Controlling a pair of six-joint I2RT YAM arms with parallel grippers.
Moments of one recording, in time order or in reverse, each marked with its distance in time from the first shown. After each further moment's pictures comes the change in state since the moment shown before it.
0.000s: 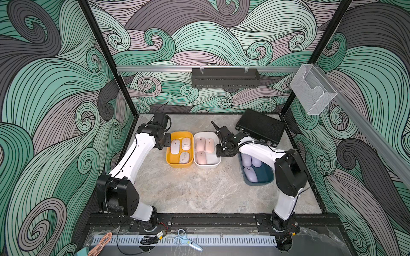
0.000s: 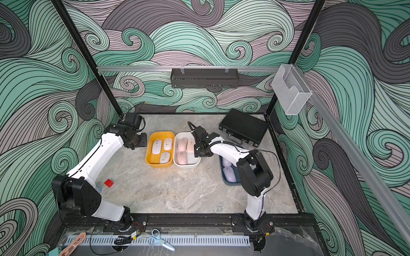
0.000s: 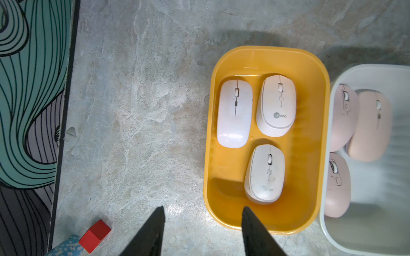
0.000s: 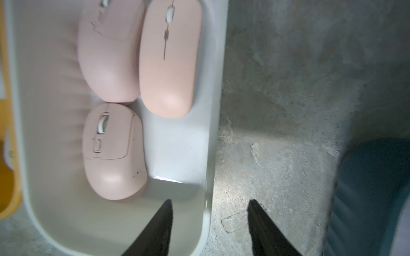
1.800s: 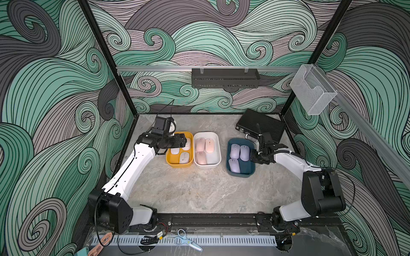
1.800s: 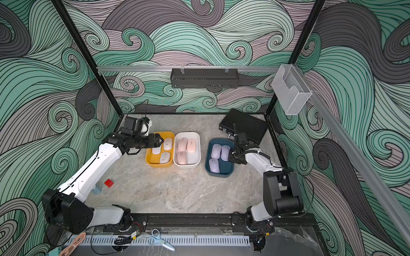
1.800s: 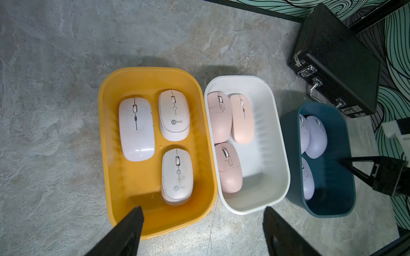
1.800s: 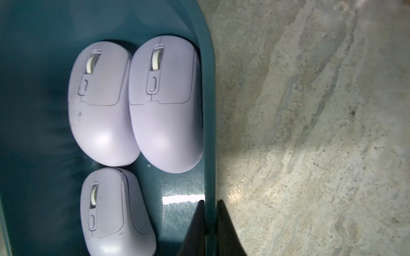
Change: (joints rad) left arm -0.094 -0.142 -0.134 0.238 0.325 -0.017; right arm -0.469 -0.276 -0.463 0.165 -0.109 -0.161
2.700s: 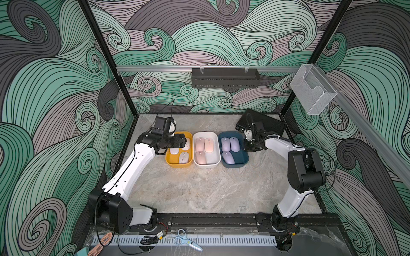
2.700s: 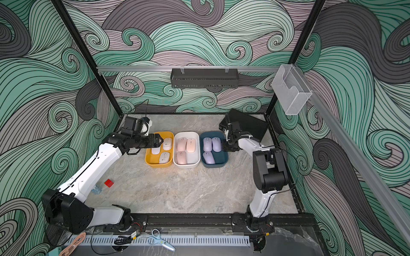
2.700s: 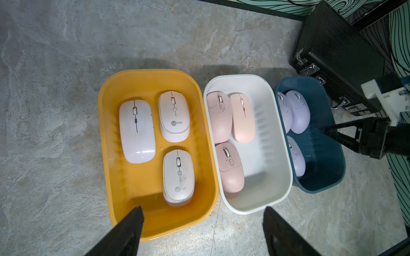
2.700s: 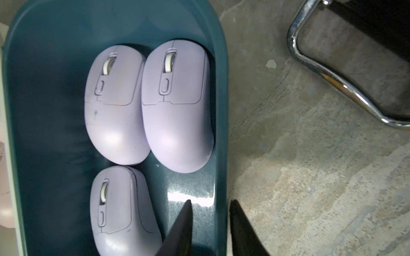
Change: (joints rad) left arm 0.000 -0.003 0.000 0.000 -0.025 0.020; right arm 0.016 0.270 0.273 0.020 -0.127 -0.191
